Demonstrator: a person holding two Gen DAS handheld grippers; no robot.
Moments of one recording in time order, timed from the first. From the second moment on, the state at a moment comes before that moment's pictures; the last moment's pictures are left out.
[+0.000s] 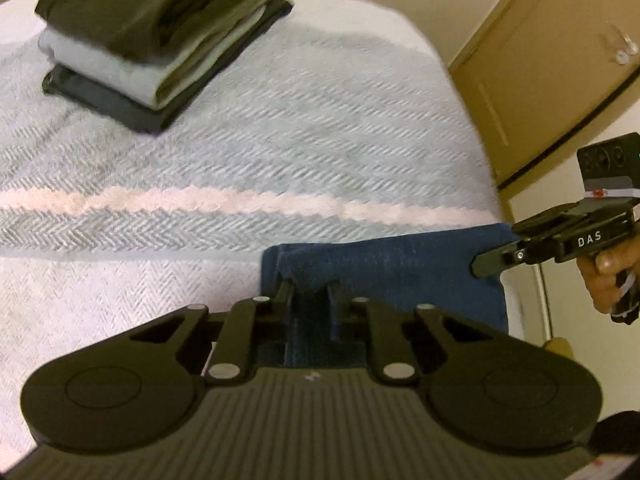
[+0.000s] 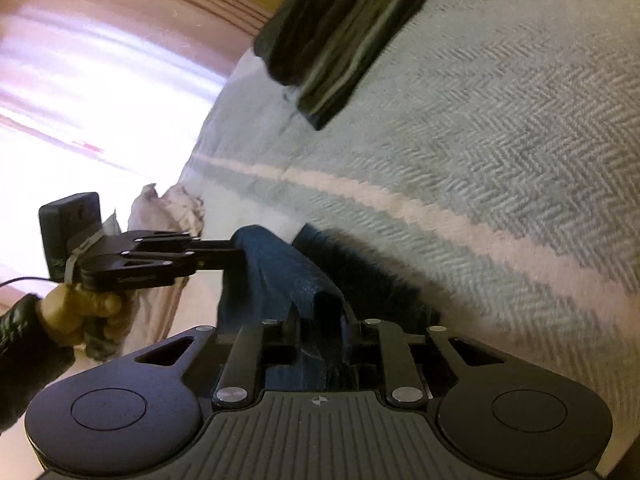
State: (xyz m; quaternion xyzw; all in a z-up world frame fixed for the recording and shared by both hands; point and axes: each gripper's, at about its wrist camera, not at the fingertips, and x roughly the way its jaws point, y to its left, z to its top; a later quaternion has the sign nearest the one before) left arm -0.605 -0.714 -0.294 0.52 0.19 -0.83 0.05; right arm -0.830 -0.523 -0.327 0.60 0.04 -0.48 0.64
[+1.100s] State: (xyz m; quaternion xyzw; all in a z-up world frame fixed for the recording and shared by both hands) left arm -0.577 -0.701 -0.303 0.49 0.22 -0.83 0.14; right arm -0.801 -0.531 -0.334 0.53 0.16 -0.52 0.65
